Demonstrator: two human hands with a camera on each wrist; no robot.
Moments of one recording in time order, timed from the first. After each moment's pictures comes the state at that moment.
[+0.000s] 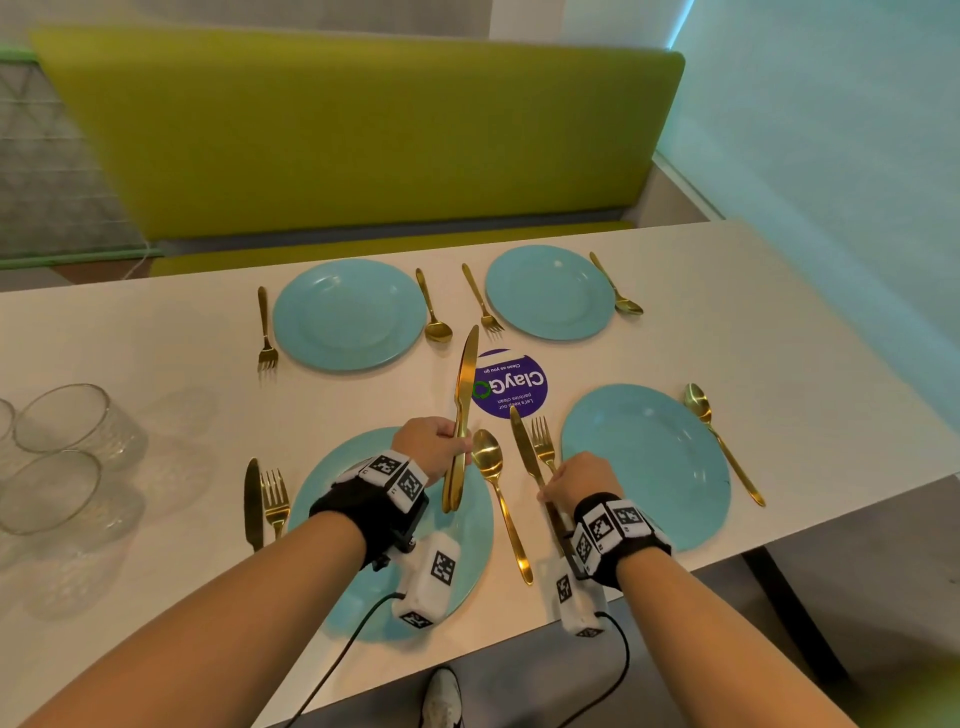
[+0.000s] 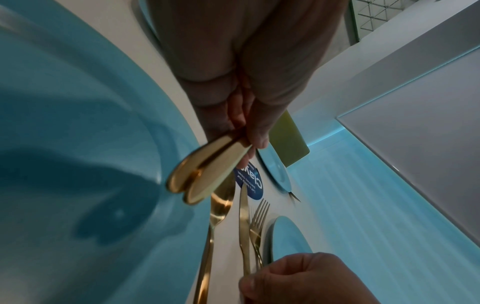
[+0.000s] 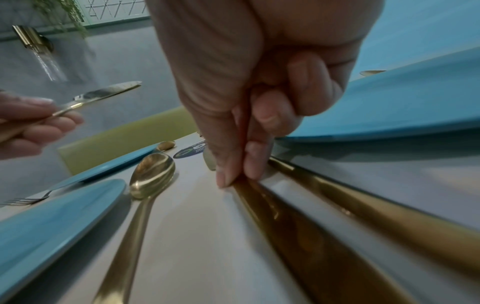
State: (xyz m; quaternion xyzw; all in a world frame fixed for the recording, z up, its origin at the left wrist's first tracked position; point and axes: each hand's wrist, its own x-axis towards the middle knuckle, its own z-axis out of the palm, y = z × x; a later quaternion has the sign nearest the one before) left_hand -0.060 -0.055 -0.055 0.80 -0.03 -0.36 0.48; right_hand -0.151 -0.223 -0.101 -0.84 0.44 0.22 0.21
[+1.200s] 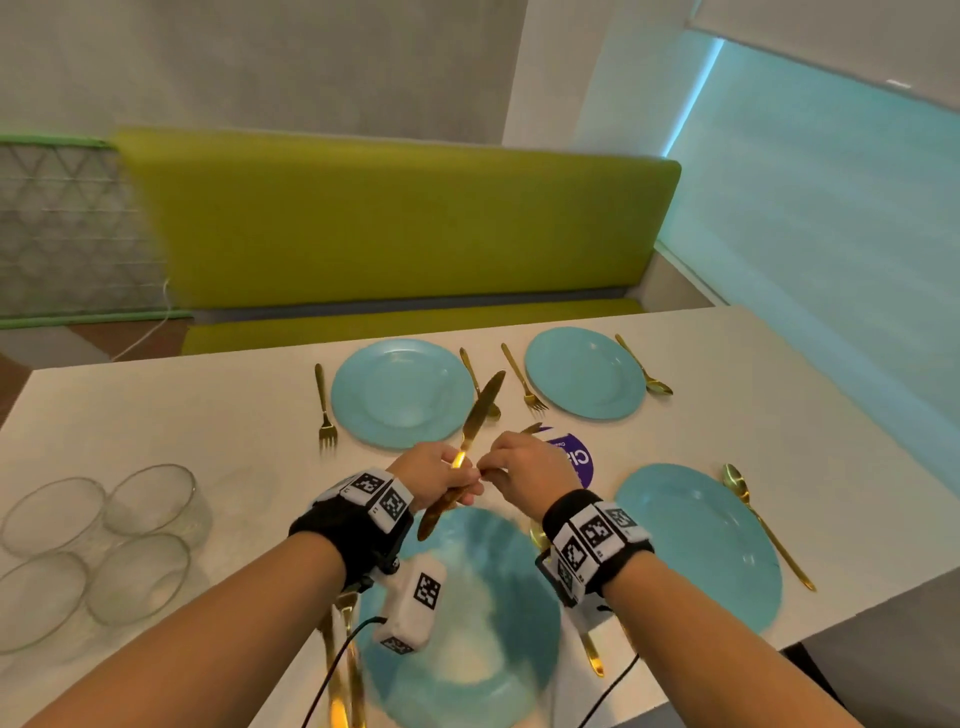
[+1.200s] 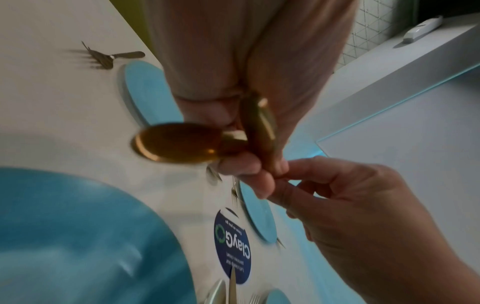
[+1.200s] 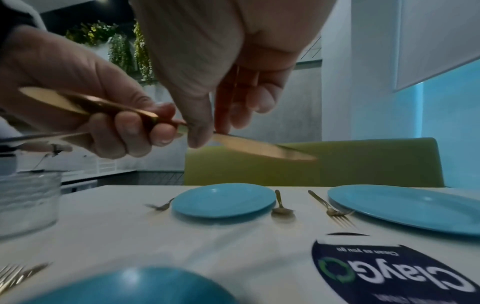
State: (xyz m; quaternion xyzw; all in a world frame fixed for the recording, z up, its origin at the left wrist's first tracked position) left_hand 0.020 0.010 -0.008 0.73 -0.11 -0.42 0.53; right_hand -0.051 -0.123 0.003 -0.99 0.03 0.05 0.11
